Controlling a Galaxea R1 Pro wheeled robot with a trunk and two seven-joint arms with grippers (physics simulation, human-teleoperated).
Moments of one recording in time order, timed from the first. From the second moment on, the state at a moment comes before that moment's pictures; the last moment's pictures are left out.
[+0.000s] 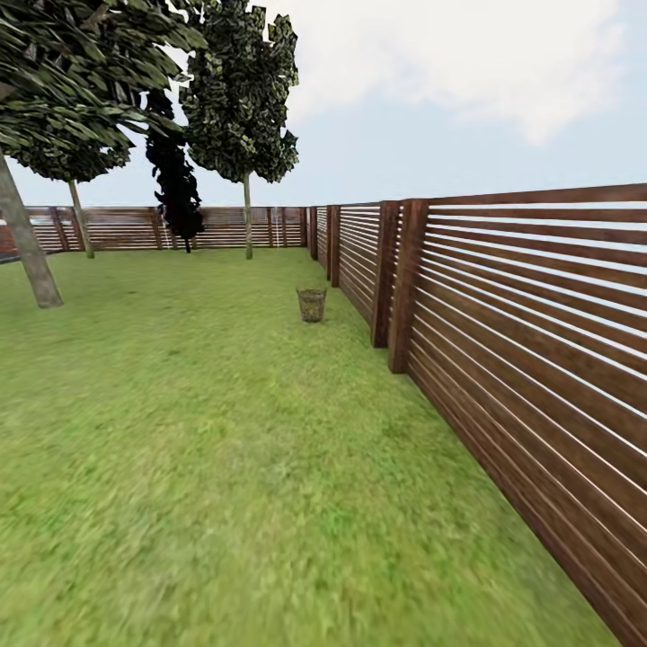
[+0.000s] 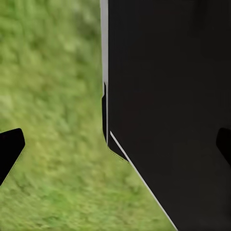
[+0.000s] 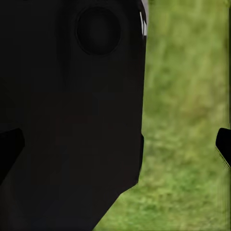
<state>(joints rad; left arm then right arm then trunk) 0.07 0.05 0.01 0.00 0.01 0.00 0.00 0.00 -0.03 0.00 0.00 0.00 0.00 0.00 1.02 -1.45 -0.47</state>
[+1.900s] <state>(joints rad) 0.07 0.05 0.01 0.00 0.01 0.00 0.00 0.00 -0.03 0.00 0.00 0.00 0.00 -0.01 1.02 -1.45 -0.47</state>
